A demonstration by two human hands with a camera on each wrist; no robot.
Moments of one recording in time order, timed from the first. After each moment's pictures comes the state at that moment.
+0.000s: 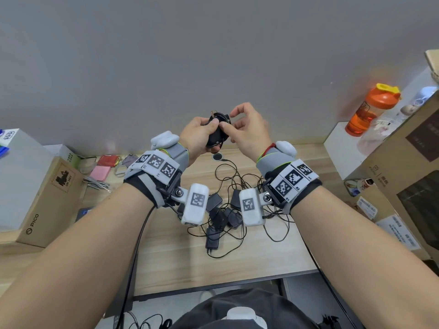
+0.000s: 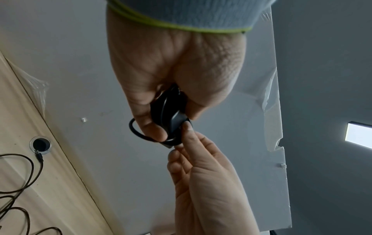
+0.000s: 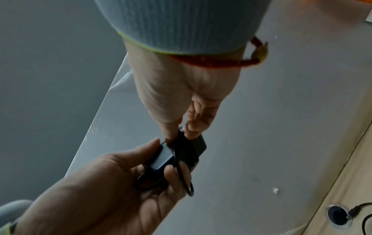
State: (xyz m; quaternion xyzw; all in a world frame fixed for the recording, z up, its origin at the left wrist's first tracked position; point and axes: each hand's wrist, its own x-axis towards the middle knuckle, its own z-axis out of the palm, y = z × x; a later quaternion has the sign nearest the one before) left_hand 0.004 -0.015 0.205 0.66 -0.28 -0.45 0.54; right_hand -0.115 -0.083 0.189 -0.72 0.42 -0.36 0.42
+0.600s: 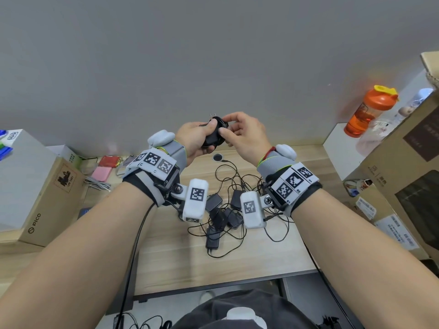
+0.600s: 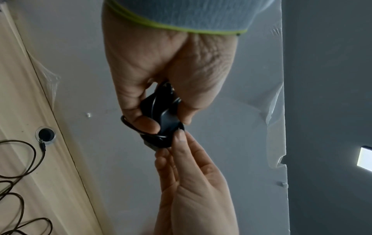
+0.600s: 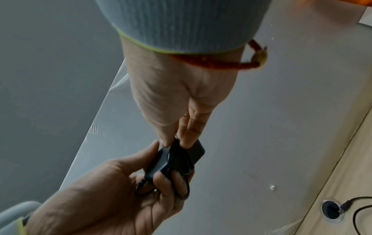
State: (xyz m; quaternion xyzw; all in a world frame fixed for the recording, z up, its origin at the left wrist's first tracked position) left_hand 0.012 -0.009 0.206 0.65 -0.25 -0.48 0.53; right_hand -0.118 -0.078 0.185 -0.74 0.38 -0.33 0.44
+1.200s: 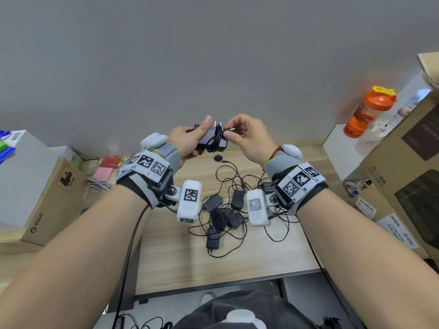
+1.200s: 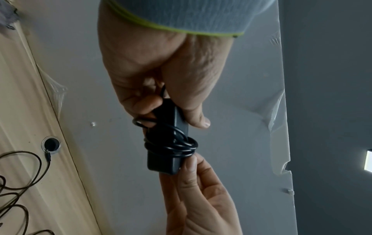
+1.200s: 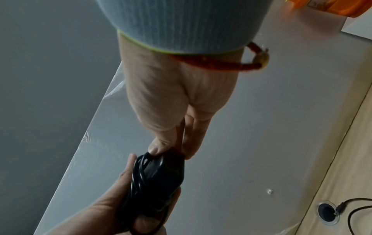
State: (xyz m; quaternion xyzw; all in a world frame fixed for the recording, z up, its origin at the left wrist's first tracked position) left_hand 0.026 0.007 0.204 0.72 -0.31 -0.41 0.47; right_hand -0.130 -0.082 0.182 -0.74 0.33 -0.33 0.48
